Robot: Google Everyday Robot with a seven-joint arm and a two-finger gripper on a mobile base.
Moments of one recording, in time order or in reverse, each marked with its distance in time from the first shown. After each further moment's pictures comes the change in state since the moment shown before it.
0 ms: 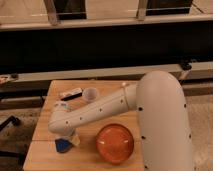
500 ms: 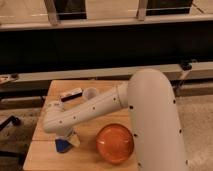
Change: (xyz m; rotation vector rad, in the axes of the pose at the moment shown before) arm 0.000 0.004 0.002 -0.077 0.042 0.067
